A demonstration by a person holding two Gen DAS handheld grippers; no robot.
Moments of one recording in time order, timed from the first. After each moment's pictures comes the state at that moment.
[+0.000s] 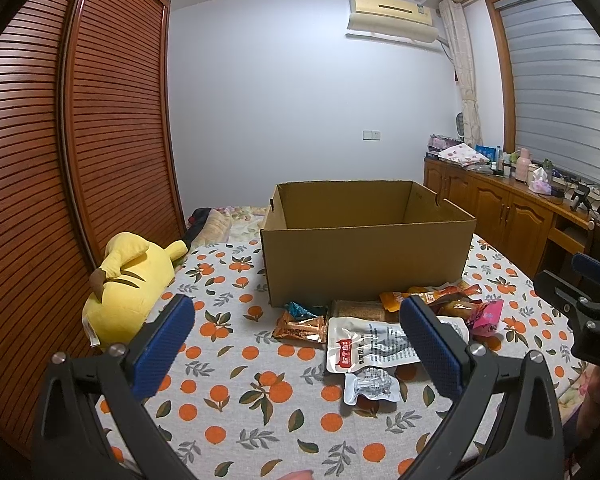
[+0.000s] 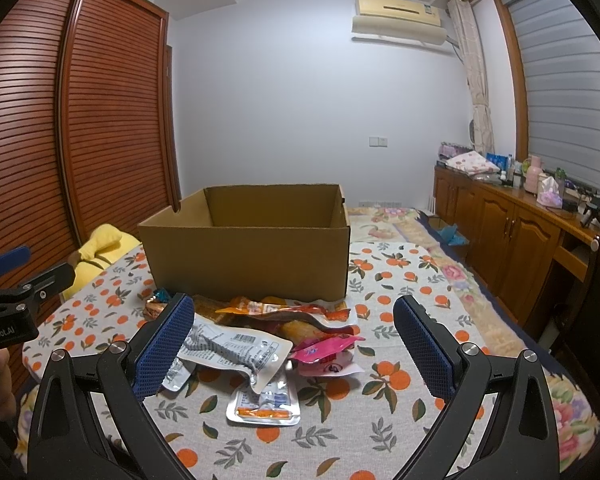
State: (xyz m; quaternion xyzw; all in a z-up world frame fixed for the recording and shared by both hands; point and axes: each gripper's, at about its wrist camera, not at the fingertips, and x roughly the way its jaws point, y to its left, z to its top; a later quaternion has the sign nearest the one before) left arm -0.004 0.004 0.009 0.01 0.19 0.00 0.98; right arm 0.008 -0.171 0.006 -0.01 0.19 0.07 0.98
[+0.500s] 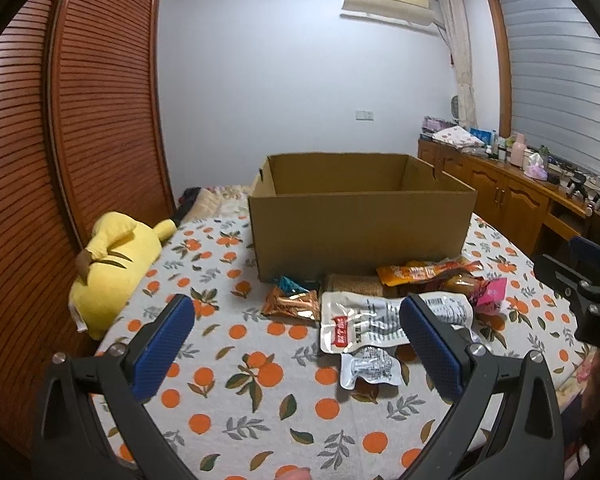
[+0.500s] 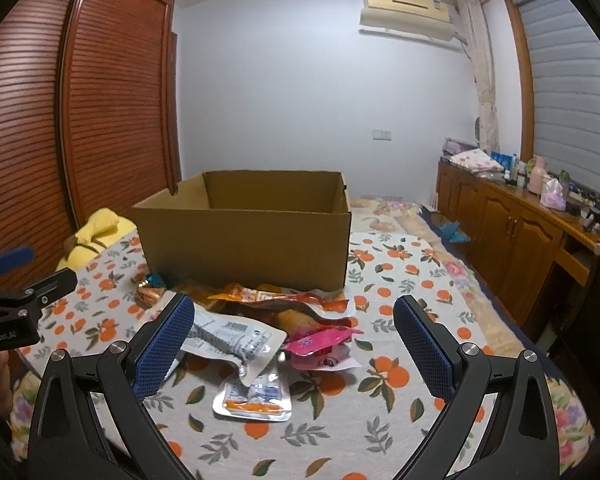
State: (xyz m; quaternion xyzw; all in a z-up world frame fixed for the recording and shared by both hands) left arm 0.013 0.001 -0.020 0.01 0.23 -0.03 0.97; right arm 0.020 -0.176 -0.006 -0.03 0.21 0.08 0.97
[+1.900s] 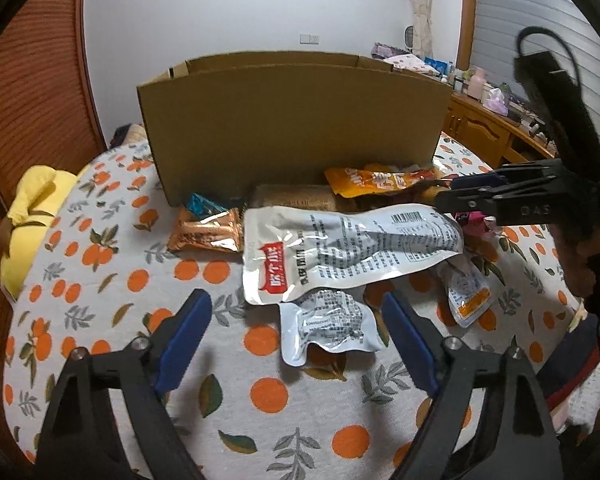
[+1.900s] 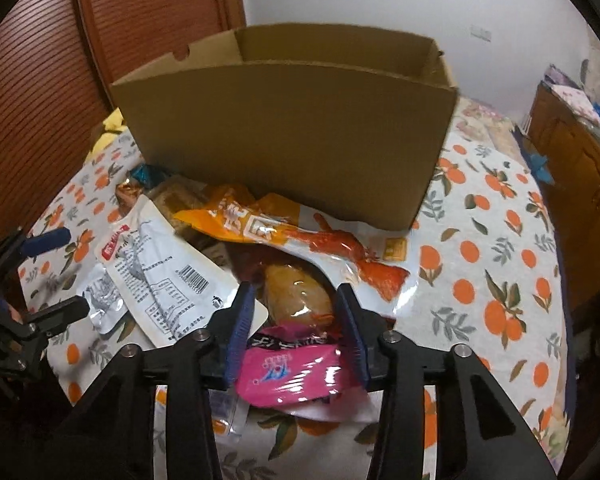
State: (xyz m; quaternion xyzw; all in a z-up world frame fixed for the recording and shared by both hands) left arm 0.070 -0.027 -0.087 0.02 0.37 -0.13 0.92; right arm 0.160 -0.178 -0.070 -0.08 0.45 0.22 0.86
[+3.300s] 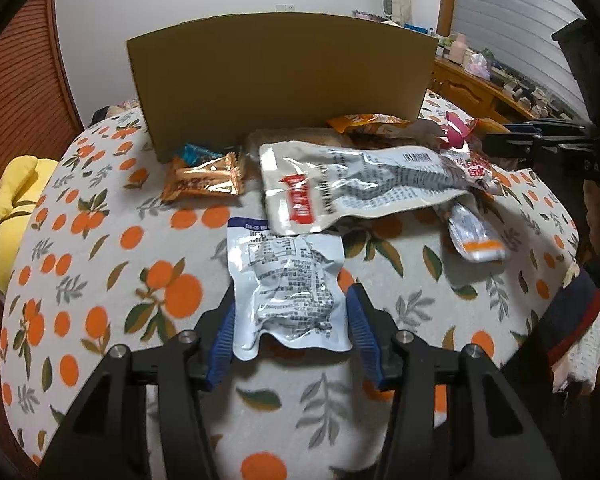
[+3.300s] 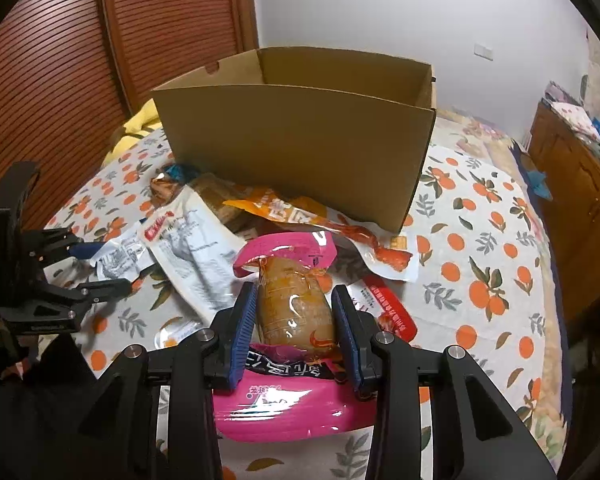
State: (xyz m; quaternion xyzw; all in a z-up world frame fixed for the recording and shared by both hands) left arm 0.057 -0.008 -0.108 0.05 0.42 -0.17 0.89; right arm 0.107 -0.188 -0.041 -0.08 0.41 0.23 0.88
